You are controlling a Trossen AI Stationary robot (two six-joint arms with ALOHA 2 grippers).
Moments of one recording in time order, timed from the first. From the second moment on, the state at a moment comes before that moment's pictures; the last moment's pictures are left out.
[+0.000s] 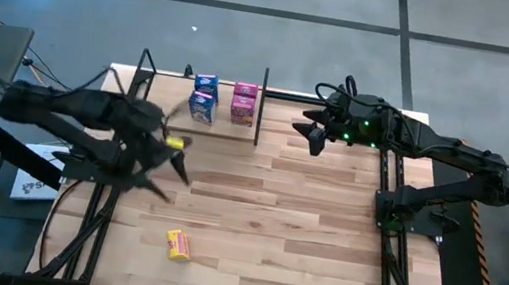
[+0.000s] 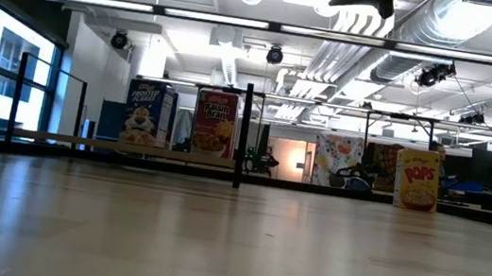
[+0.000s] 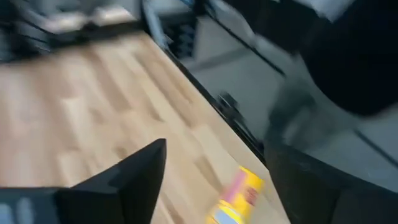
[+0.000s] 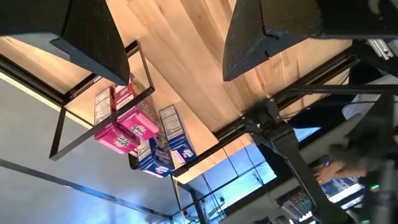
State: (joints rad) left arm -0.12 0.99 1.14 -0.73 0.49 0.17; right arm -0.18 1.19 1.26 -0.49 0.12 0.42
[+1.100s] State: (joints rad) left arm -0.62 1.56 1.16 -0.84 0.10 0.46; right arm -0.18 1.19 1.26 -0.65 0.09 0.30
